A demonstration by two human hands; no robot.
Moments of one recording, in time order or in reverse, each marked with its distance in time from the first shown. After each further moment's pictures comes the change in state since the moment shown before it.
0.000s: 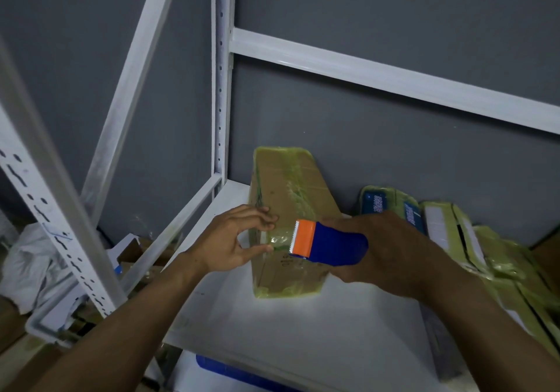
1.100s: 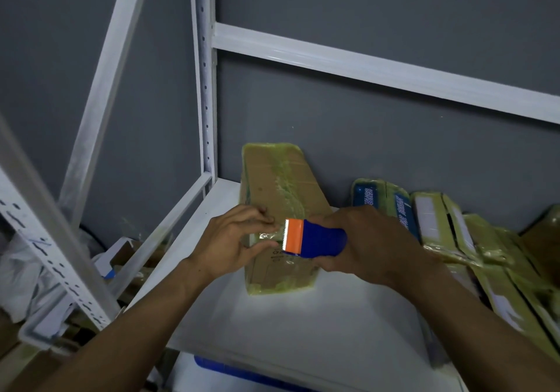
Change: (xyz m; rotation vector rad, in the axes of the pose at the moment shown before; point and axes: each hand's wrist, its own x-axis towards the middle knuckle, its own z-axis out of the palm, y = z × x) left_hand 0.003 0.026 0.019 0.173 0.063 0.008; right_hand 0.007 0.012 0.016 -0.144 0.013 0.120
